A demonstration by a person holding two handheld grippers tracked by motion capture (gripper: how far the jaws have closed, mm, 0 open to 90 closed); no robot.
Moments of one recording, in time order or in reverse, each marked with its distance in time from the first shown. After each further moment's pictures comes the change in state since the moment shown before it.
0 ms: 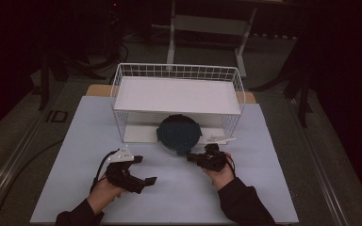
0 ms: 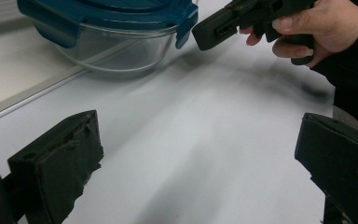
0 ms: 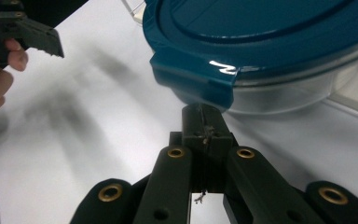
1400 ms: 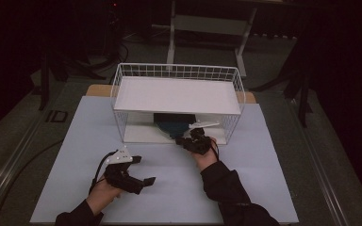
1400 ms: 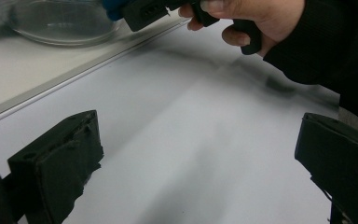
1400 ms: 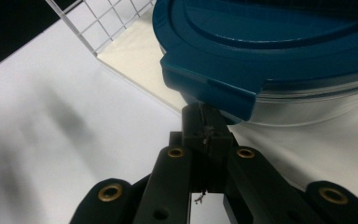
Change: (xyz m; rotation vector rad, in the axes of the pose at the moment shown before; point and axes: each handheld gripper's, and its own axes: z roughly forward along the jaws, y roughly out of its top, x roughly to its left) left arm 0.001 -0.004 -0.002 -0.012 0.013 0.007; right arm -0.012 0.043 0.052 -0.040 -0.072 -0.012
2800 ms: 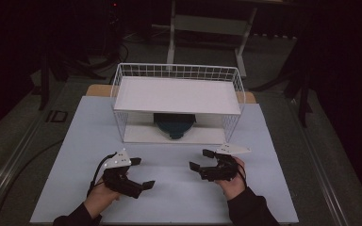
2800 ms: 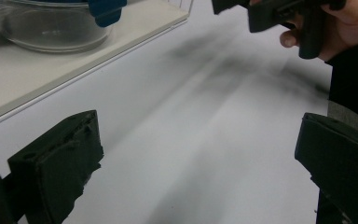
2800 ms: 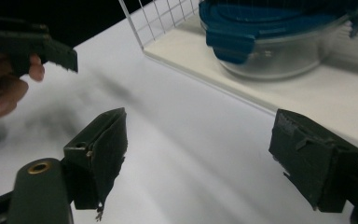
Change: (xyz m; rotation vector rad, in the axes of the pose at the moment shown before) left arm -0.009 -0.001 -0.008 -0.013 -0.009 0.033; right arm 0.019 -0.059 -0.095 -0.141 0.035 -0.087
